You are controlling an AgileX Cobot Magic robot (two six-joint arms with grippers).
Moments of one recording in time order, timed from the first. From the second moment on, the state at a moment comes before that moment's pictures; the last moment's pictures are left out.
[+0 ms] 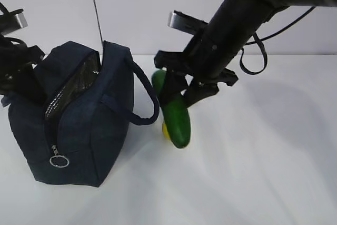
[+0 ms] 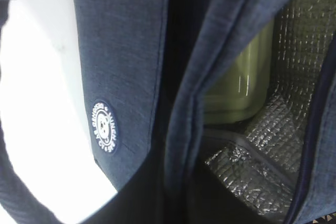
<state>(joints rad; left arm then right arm) -0.06 1.74 -1.25 -0.50 1.12 0.23 0.41 1.96 -1.57 0.51 1.09 -0.02</state>
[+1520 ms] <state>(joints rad) -0.06 1.74 -1.25 -0.56 1.09 0.26 0.51 2.14 -1.59 1.29 0.68 -0.49</state>
